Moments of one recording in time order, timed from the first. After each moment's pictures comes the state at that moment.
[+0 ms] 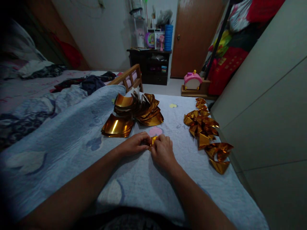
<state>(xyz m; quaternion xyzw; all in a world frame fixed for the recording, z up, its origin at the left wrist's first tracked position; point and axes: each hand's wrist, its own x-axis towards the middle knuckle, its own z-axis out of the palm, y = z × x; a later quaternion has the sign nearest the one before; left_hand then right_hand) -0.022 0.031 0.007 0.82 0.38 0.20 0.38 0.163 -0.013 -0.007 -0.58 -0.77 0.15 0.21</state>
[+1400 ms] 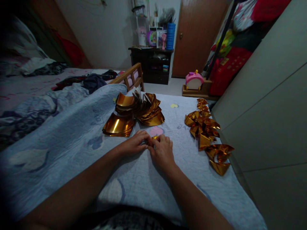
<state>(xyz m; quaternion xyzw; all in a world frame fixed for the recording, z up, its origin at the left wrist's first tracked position) -0.025 0.029 0.010 0.85 0.40 0.16 0.31 0.156 -0.018 -0.002 -0.59 -0.77 0.13 0.22</state>
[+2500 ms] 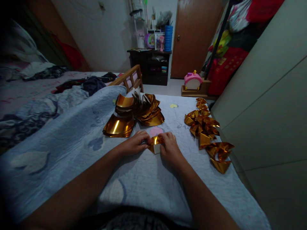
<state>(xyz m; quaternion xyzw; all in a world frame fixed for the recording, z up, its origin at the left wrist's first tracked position) -0.030 0.030 0.010 0.86 0.38 0.16 0.31 0.194 -0.009 -0.004 -0.51 -0.78 0.21 0.30</state>
